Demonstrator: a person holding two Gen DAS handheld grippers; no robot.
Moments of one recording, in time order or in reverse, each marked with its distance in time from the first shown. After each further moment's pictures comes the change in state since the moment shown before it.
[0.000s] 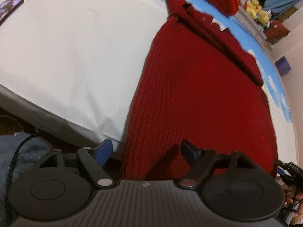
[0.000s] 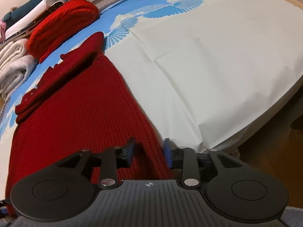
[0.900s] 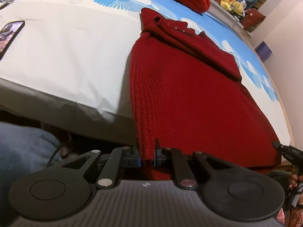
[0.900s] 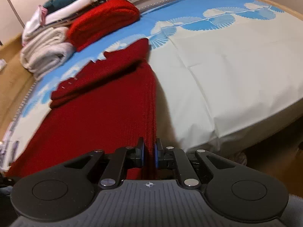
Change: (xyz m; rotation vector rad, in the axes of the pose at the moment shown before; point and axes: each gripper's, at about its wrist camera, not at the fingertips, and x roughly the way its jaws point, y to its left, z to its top) left arm -0.087 -0.014 -0.050 0.156 -0.067 -0.059; right arm -0.092 0.009 -0.024 -0.172 -0.010 0.199
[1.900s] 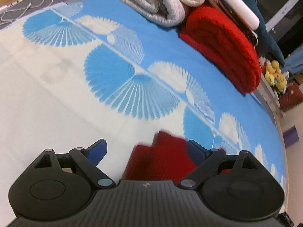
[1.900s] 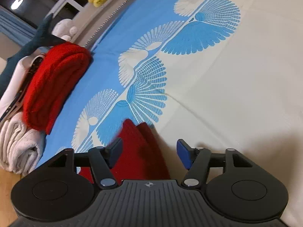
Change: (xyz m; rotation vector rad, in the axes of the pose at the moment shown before) left arm 0.142 0.033 0.329 -0.339 -0.177 0.106; right arm 0.231 -0.022 0.232 0.498 -0.087 -0.103
